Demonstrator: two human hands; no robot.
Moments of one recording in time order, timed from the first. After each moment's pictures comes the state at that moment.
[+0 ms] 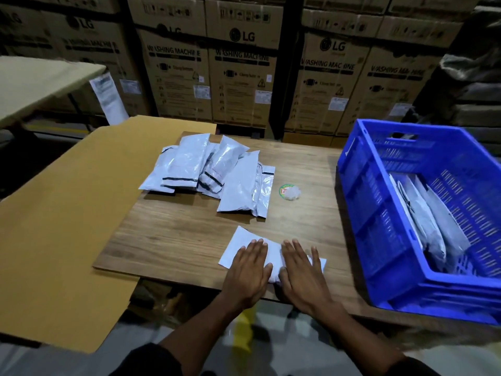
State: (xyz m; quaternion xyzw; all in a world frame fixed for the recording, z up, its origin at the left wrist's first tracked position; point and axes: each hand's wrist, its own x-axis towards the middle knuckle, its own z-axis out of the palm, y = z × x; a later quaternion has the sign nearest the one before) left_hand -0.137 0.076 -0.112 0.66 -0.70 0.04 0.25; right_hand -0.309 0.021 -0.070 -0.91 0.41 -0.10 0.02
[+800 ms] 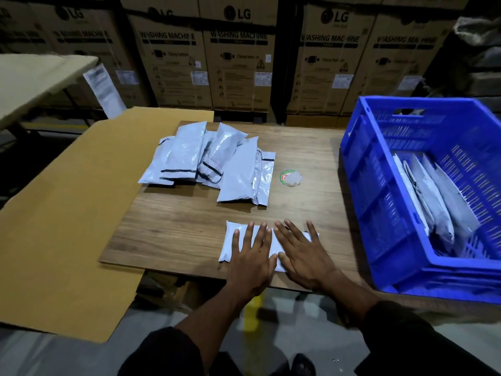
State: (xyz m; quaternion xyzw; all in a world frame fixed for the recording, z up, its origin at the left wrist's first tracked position) left_hand -0.143 0.072 -0.098 0.70 -0.70 0.05 0.11; right_hand -0.313 -0.012 -0.081 -0.94 0.33 -0.03 -0.01
